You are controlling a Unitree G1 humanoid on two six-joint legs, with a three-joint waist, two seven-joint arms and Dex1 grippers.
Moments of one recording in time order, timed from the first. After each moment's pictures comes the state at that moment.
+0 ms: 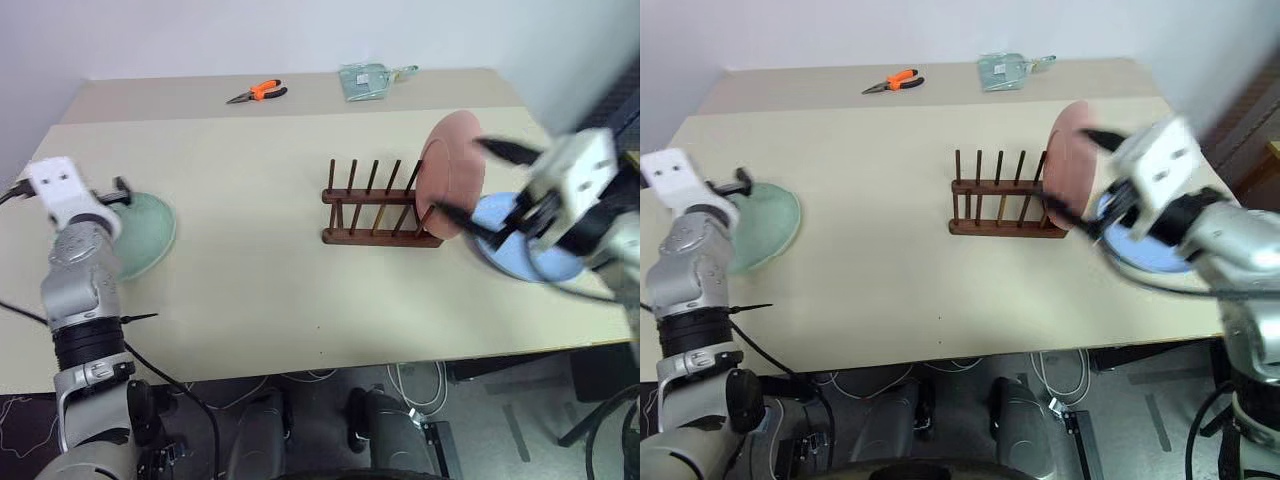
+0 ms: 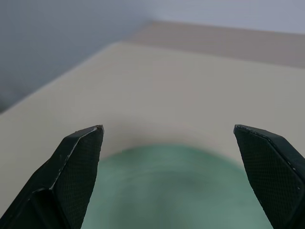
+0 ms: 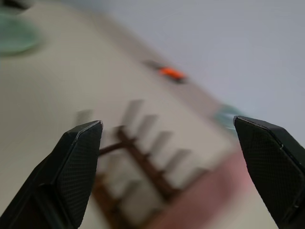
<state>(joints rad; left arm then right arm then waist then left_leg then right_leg) -0.54 0.47 0.56 0.21 -0.23 0.52 0.20 -0.30 -0.85 -0.13 -0.61 0.50 0.54 0.69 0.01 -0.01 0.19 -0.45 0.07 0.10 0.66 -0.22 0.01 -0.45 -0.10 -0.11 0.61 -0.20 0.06</state>
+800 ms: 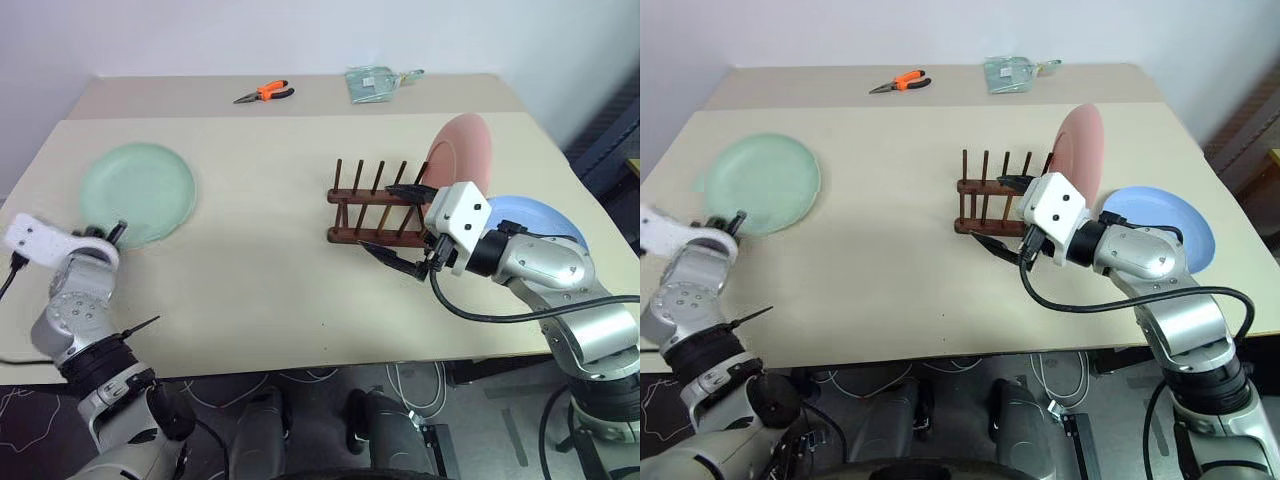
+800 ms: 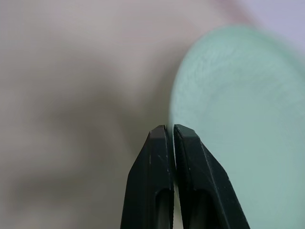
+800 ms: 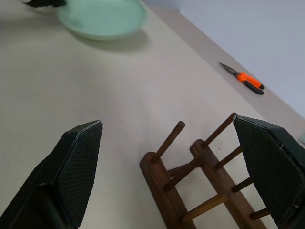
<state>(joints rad) -0.55 0.26 0.76 0.03 -0.62 0.70 0.24 -0.37 -0.72 0.06 -0.53 0.33 0.47 0.69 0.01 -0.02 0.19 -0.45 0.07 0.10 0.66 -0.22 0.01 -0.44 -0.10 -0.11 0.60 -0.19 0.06</state>
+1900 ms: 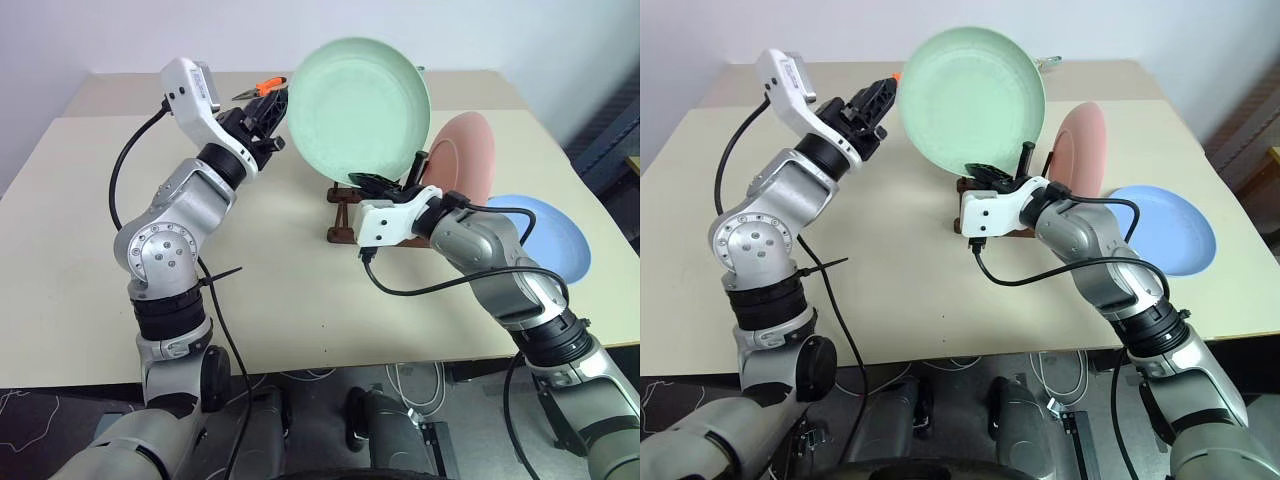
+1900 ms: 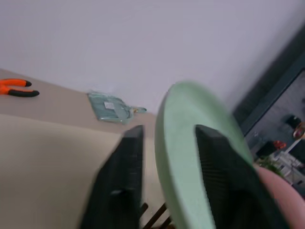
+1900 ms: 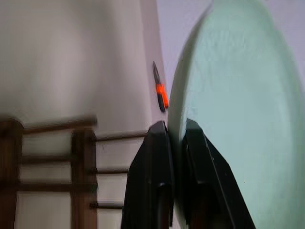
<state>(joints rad) -0.79 0.12 0.33 -0.24 -0.85 0.83 0.06 -0.61 -0.64 0.34 -0.19 -0.50 0.00 0.48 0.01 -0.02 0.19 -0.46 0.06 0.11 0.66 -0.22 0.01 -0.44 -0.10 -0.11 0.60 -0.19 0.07</state>
